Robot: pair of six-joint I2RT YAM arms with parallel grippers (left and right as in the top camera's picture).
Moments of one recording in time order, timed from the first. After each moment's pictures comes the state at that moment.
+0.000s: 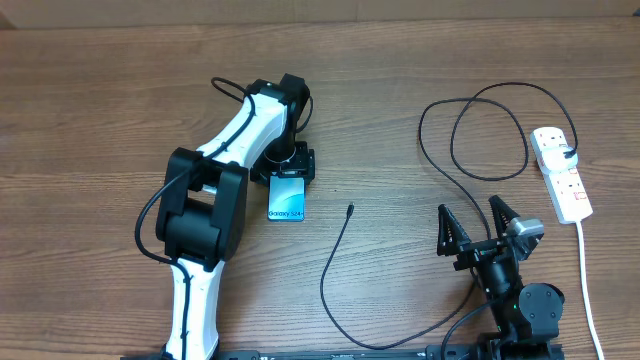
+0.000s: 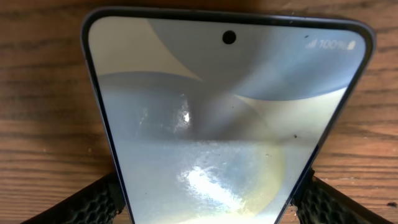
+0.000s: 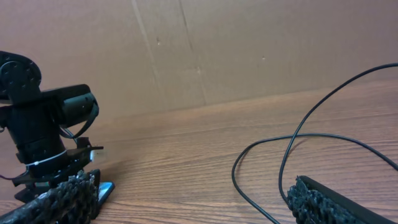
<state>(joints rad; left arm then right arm) -0.36 2.26 1.71 -1.16 0.06 -0.39 0.03 0.01 0.02 -0.02 -0.20 0.25</state>
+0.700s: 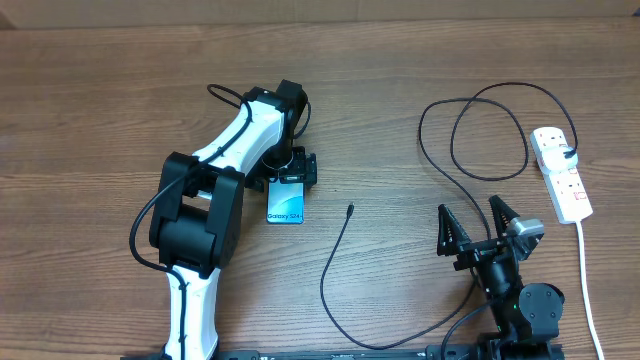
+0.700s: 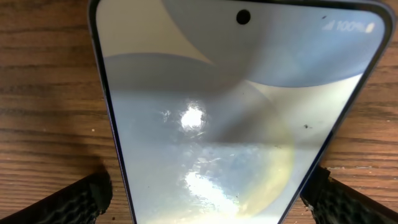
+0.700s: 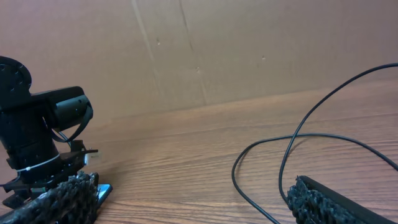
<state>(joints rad) -0.36 2.22 1.63 -1.11 0.06 -0.41 0.03 0.01 0.02 -0.02 -0.20 0.25</state>
